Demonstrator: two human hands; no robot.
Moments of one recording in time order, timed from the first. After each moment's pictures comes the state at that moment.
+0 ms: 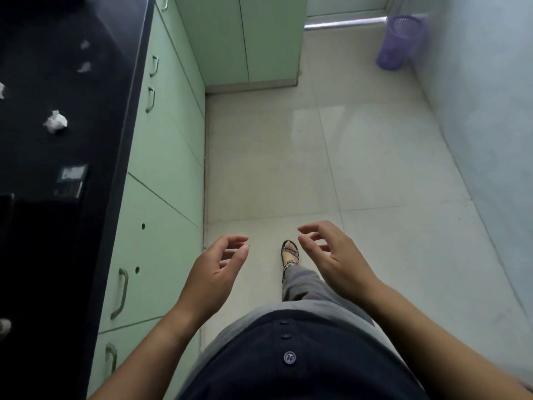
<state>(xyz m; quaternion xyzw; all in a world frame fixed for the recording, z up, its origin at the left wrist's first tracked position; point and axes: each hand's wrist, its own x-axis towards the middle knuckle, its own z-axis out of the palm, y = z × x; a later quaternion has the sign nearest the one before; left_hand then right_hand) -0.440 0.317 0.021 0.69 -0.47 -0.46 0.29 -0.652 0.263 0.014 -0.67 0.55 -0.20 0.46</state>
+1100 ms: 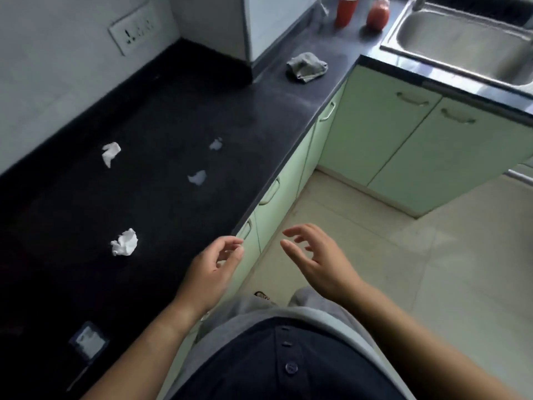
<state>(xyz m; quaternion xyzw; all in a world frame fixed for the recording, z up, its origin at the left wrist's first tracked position) -0.144 -0.120 0.024 0.80 -0.22 -0.33 0.44 -0.277 -0.280 0.037 -0.86 0.27 -0.03 0.44</state>
